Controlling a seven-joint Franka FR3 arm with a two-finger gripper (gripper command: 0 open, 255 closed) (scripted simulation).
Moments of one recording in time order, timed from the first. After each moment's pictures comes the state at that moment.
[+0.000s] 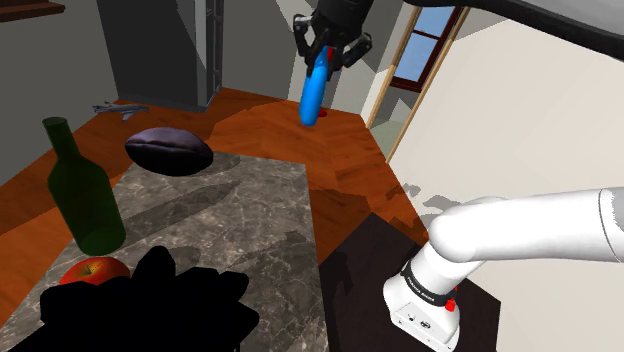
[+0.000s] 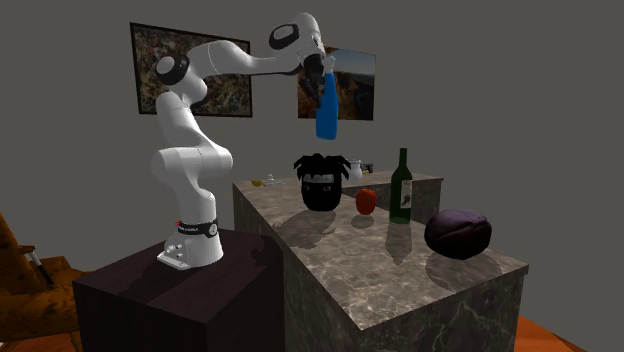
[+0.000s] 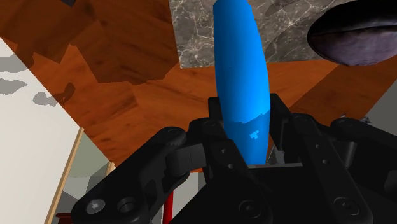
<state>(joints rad) -0.38 -0.70 0.65 -2.02 0.02 1.71 0.98</state>
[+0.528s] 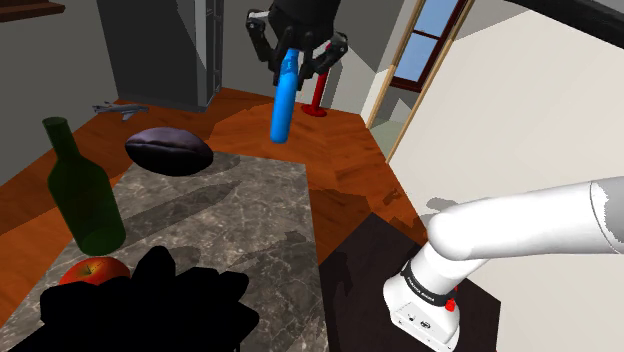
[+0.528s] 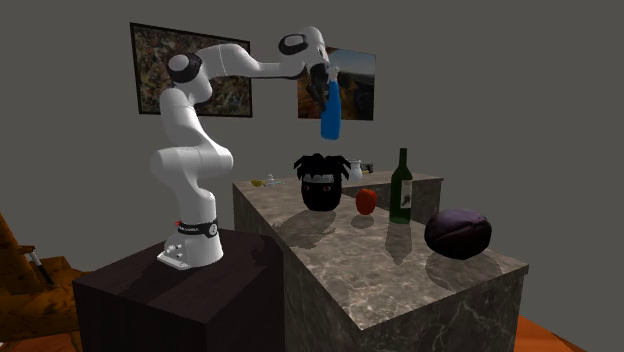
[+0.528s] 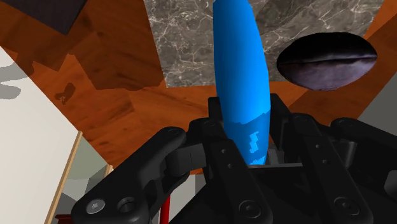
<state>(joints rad) -0.43 -0.62 0.88 -1.84 0.04 1.61 1.17</state>
